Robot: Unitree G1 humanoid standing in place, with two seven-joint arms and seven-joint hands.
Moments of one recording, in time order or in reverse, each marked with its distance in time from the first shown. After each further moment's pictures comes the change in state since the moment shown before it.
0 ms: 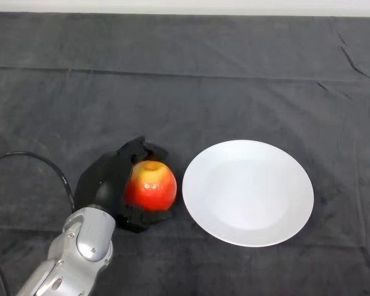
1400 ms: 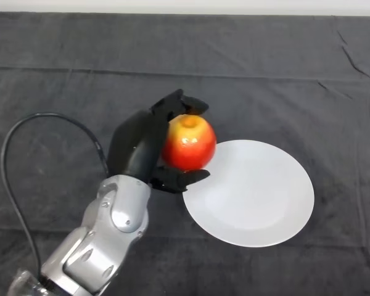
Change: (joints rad) left arm -0.231 -0.100 -0.180 0.100 -0.008 -0.017 0.039; right arm 0.000 0.000 0.000 0.000 0.000 0.000 0.000
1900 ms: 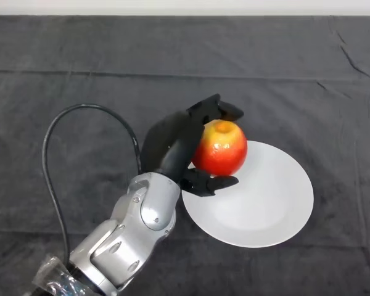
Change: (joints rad) left arm -0.051 -0.025 -0.119 0.107 -0.038 -0.031 0.008; right arm 0.000 0.000 0.000 0.000 0.000 0.000 0.000
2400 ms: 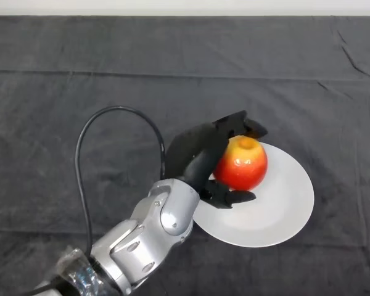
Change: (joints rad) left arm -0.052 -0.019 -0.083 0.190 -0.048 -0.119 0.010; right arm 0.000 0.000 0.000 0.000 0.000 0.000 0.000
